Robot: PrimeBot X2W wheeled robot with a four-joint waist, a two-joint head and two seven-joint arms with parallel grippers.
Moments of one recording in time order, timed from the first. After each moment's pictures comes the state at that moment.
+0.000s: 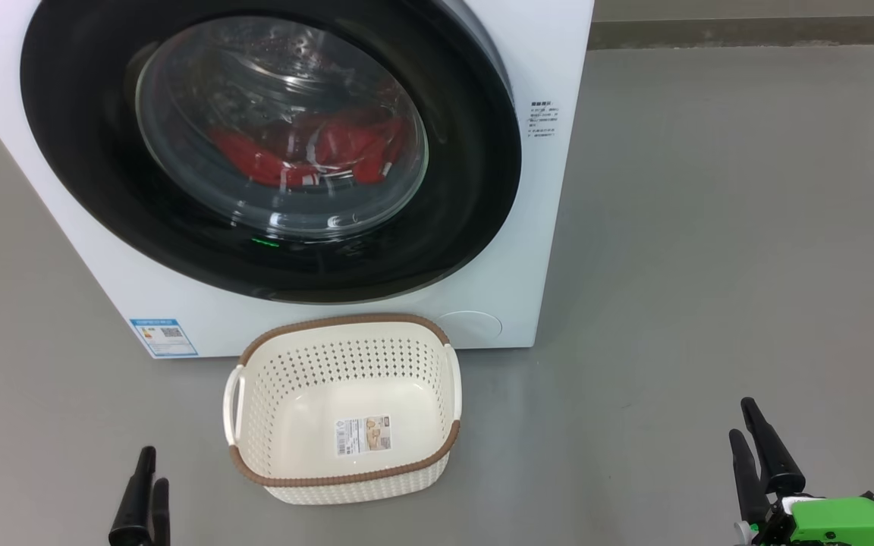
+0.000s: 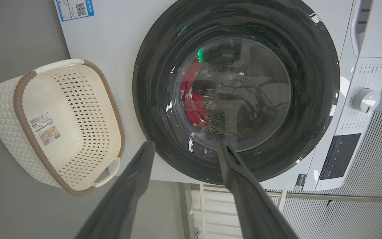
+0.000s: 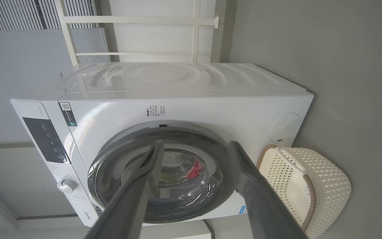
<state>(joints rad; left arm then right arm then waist) -0.02 0.02 0.07 0.30 -1.60 -0.13 0.09 -0.06 -0.04 -0.13 0.33 1.60 0.13 0.09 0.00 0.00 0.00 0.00</state>
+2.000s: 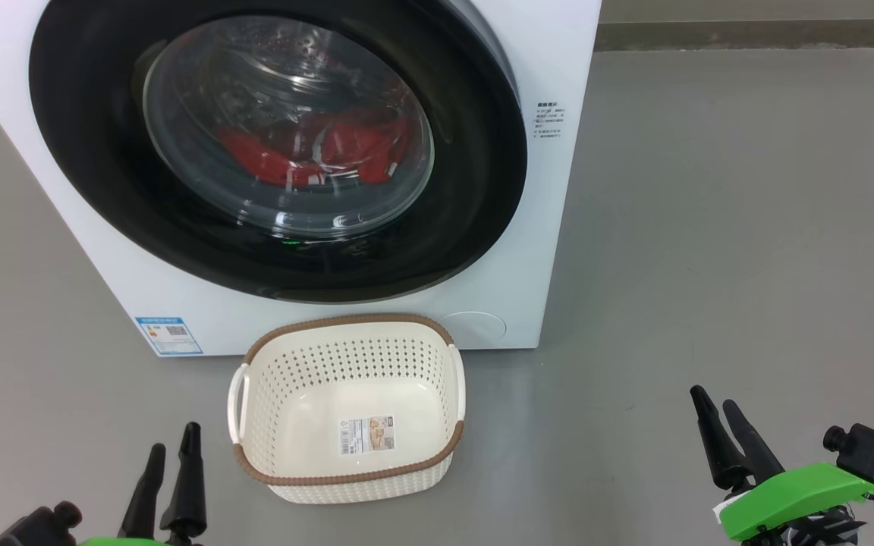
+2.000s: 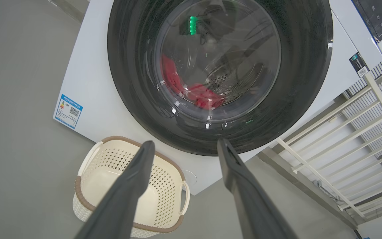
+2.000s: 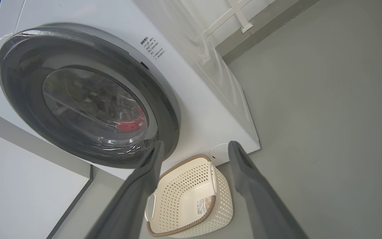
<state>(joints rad) -0.01 0.07 -0.05 0.20 -0.85 -0.13 -0.08 -0.10 -0.16 0.06 0.34 0.91 0.13 -0.08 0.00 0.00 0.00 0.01</state>
